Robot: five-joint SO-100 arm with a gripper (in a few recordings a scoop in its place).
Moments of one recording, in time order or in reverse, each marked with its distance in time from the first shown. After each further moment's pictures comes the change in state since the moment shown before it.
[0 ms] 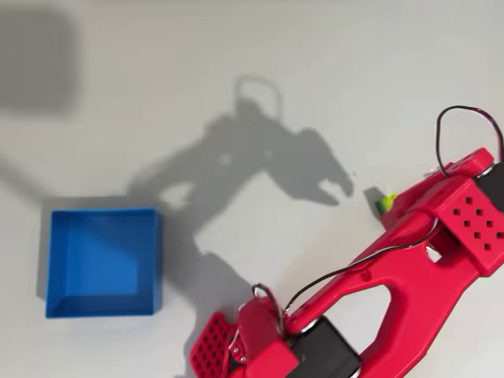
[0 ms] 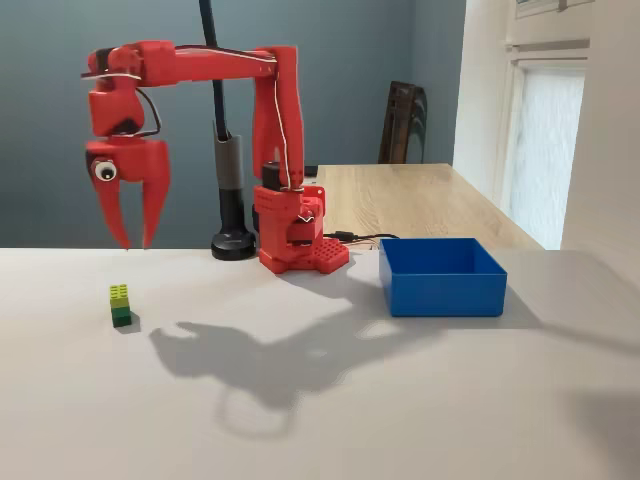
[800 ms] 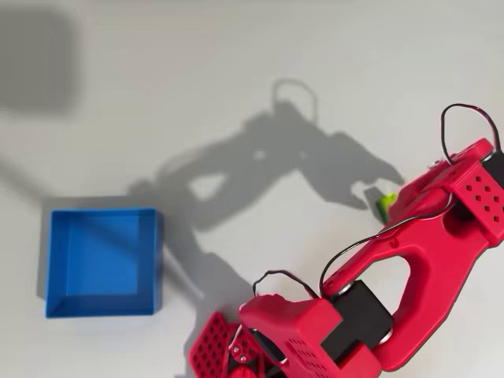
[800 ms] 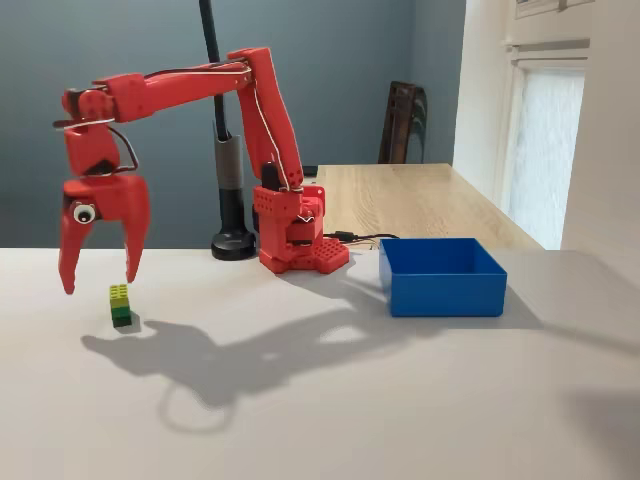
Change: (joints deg) arm -0.4 -12.0 -3.3 -7.4 -1.8
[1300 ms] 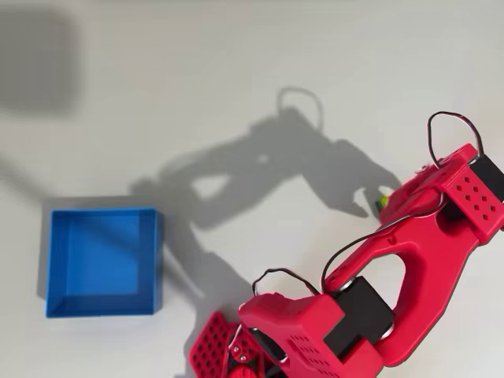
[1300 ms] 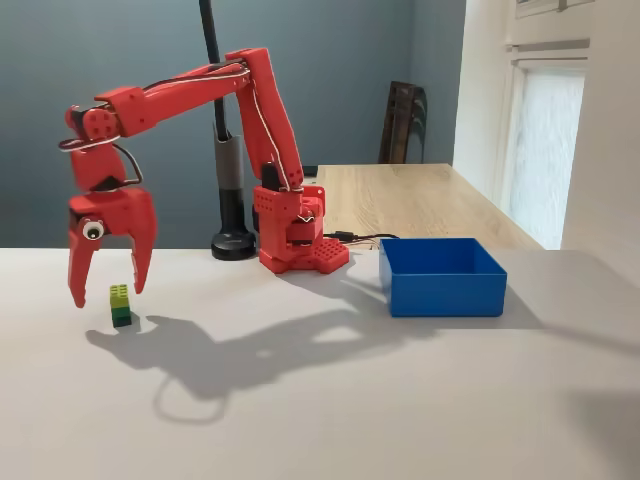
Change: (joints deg) arm -0.5 -1.1 4.3 -3.1 -1.2
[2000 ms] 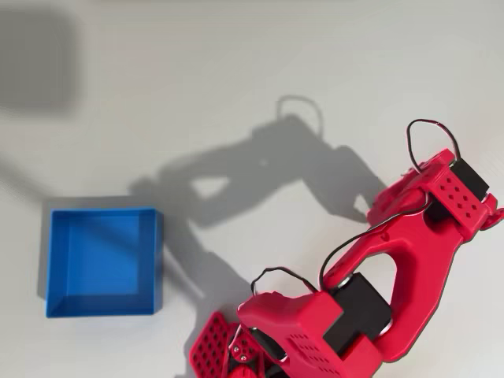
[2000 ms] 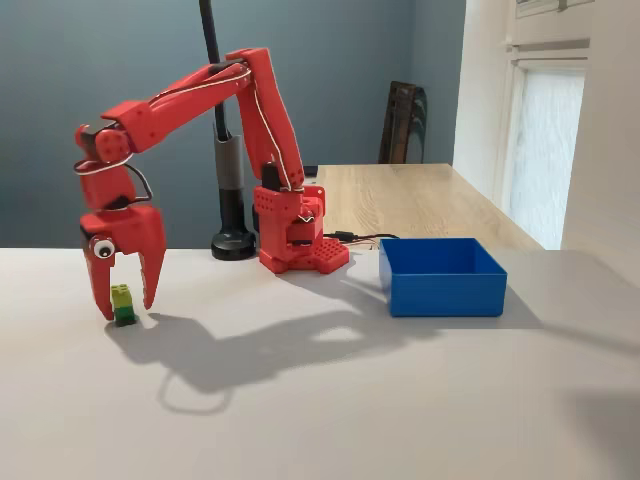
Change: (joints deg) arm -1.1 -0.2 6.5 -7.1 2.0
